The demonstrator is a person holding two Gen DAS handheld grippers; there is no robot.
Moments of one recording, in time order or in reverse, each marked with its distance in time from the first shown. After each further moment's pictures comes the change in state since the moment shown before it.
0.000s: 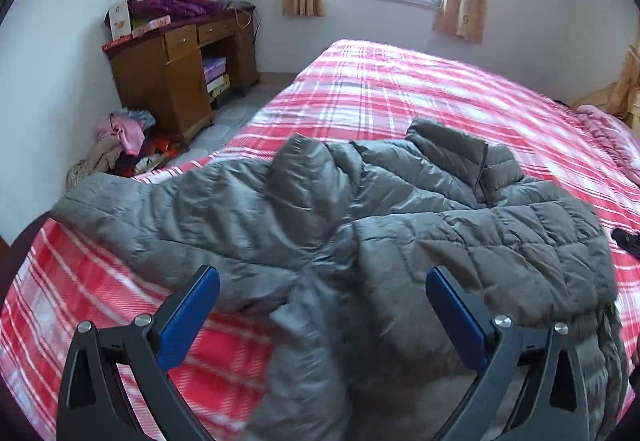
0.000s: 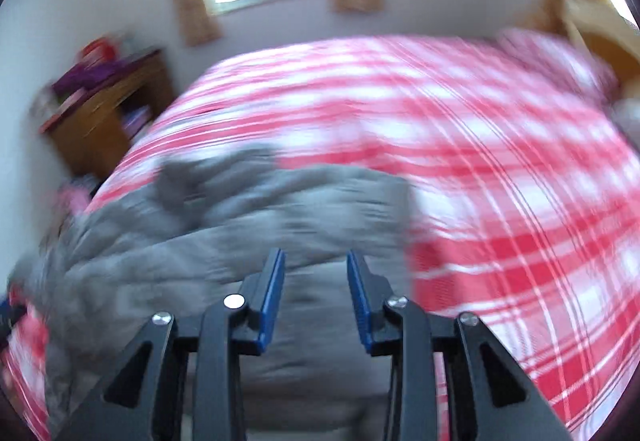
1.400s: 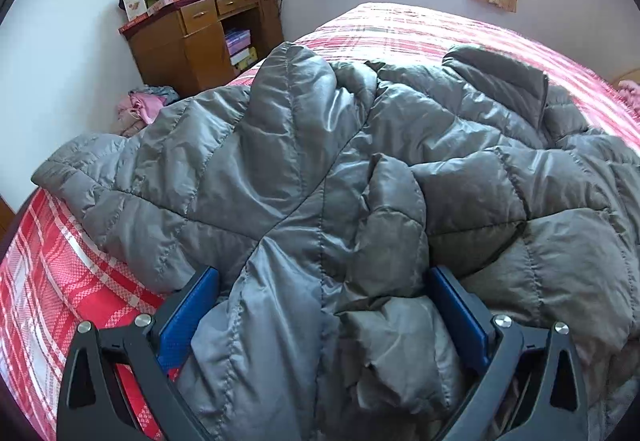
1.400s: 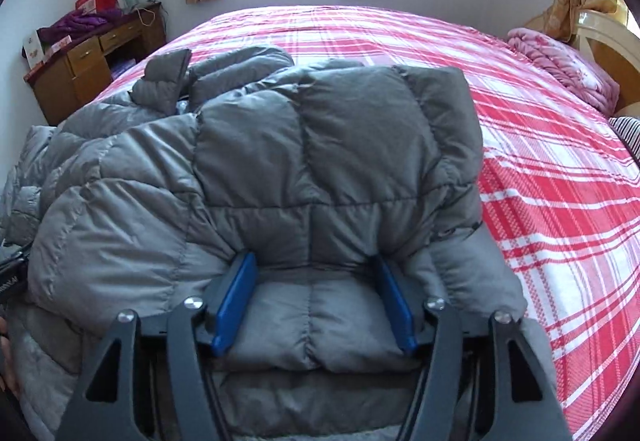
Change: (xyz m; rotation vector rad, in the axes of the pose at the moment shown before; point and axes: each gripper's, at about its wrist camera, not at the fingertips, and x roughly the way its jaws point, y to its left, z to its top) left arm 0.079 -0.016 -0.038 -0.006 0.080 0.121; right arm 0.056 0.052 -0.076 -0.166 0.060 -0.084
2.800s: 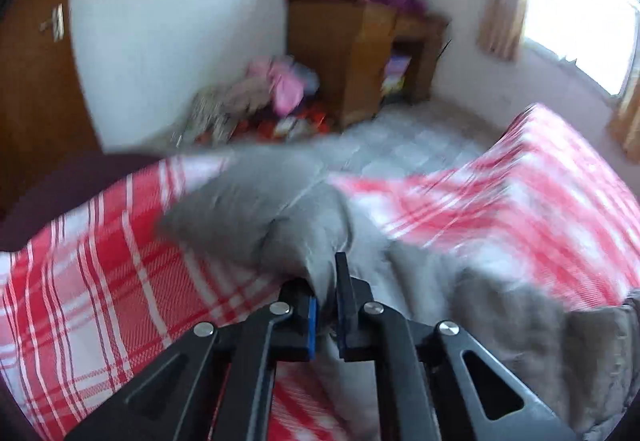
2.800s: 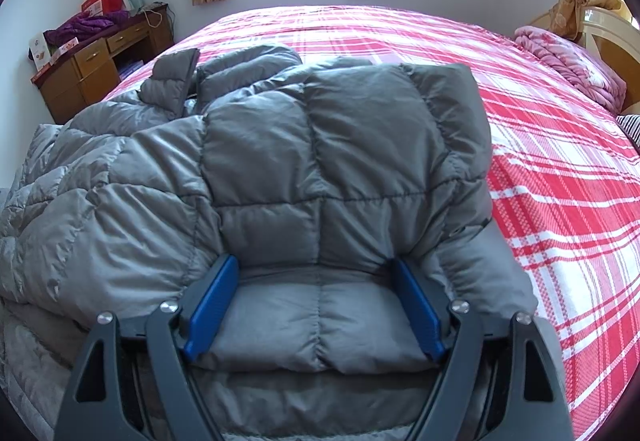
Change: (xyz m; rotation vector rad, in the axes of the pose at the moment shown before) left arm 0.016 0.241 0.084 -0.466 -0.142 0.242; right arm 0.001 0.005 -0.003 0.004 -0.001 0.043
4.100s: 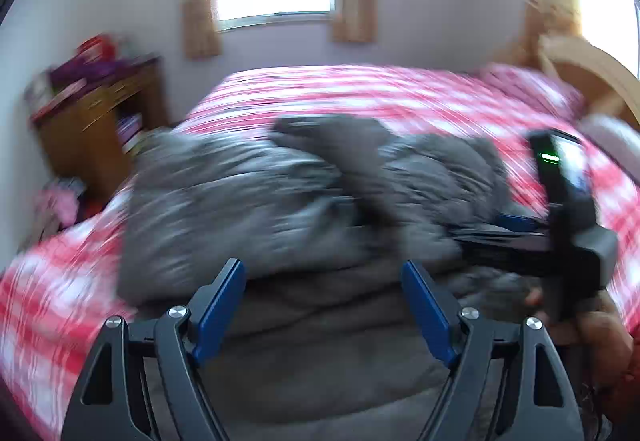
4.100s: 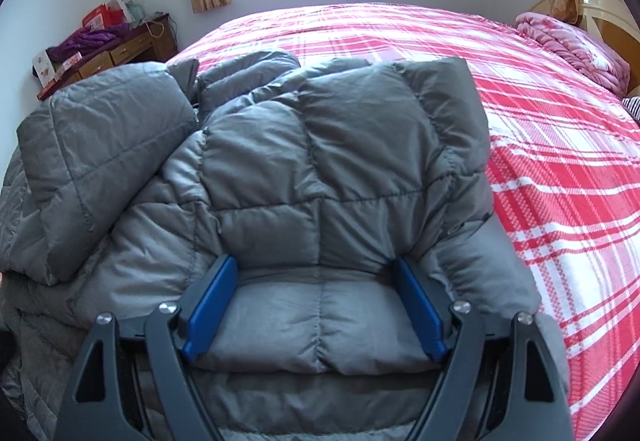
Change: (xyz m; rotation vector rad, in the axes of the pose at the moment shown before) left arm -0.218 -0.140 -0.189 0.624 -0.033 -0.649; right arm -0.002 -0.007 0.005 0.037 0.005 0.045
